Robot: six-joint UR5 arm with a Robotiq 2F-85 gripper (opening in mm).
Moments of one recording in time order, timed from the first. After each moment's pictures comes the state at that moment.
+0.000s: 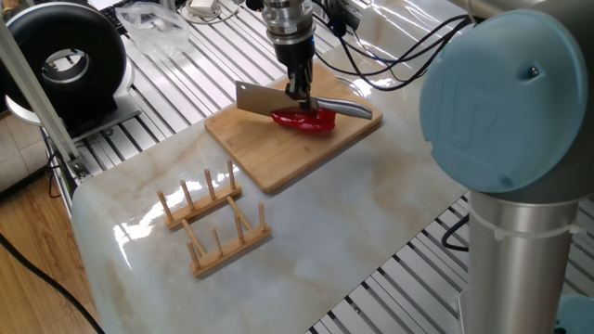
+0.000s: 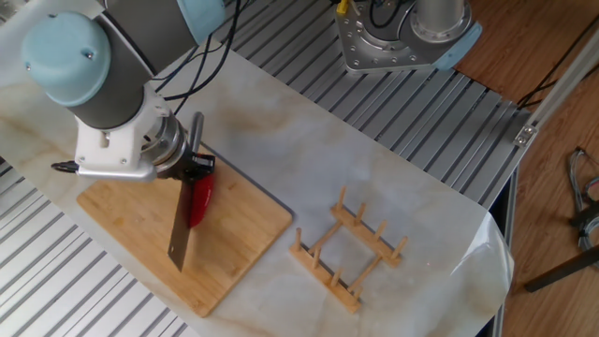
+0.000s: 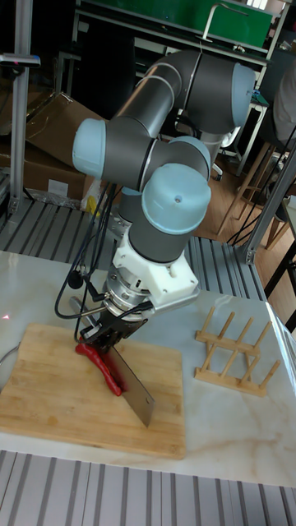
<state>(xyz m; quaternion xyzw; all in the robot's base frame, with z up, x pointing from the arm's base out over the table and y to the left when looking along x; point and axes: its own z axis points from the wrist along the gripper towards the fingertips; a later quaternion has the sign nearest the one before) 0.604 -0.041 0.070 0.31 -0.94 0.01 0.10</state>
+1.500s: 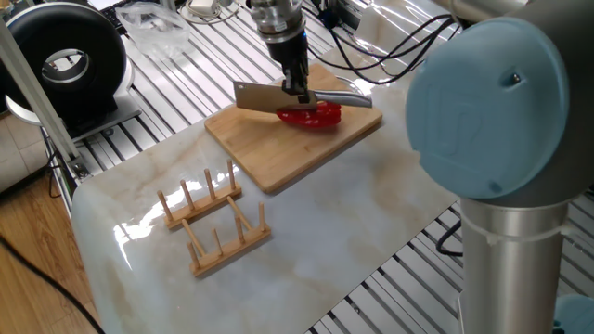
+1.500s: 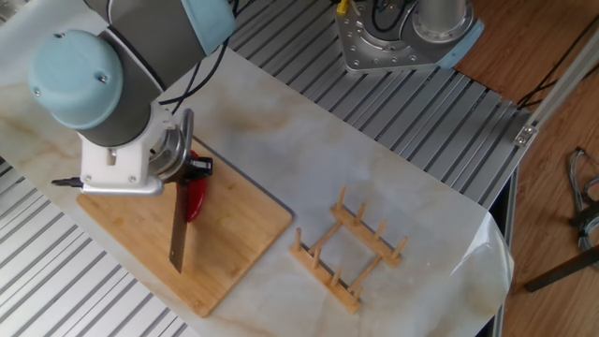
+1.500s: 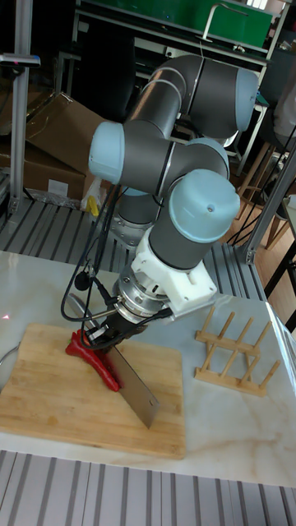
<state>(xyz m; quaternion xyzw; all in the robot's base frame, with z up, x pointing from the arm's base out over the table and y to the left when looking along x) 0.609 -0.040 0.082 0.33 -0.94 0.04 0.13</state>
